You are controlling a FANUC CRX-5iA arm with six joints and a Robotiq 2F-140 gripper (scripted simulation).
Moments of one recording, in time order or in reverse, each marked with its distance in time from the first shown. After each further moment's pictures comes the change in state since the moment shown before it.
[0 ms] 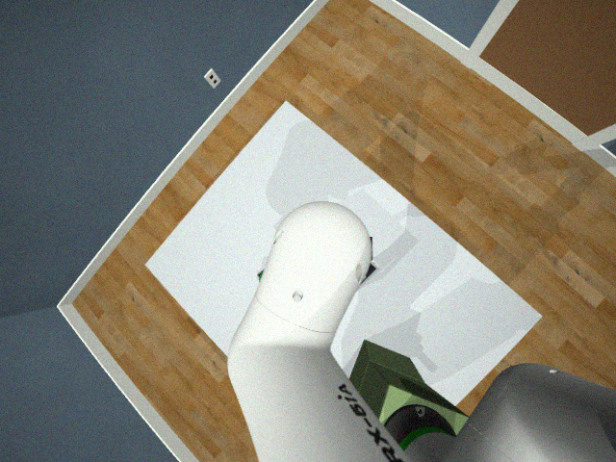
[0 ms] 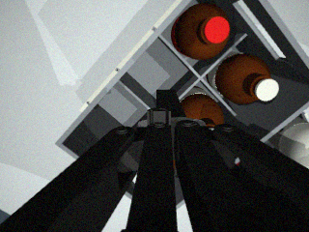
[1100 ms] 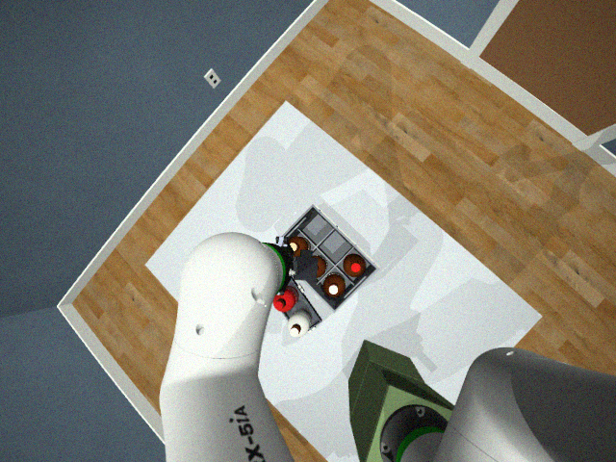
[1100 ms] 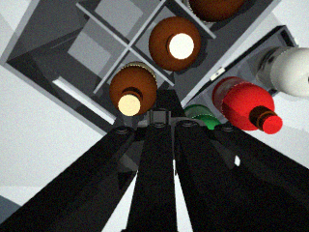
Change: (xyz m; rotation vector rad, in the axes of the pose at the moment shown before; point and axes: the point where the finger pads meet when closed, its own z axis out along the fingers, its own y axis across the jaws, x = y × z) arm -0.110 0.037 0.000 -0.012 -0.007 0.074
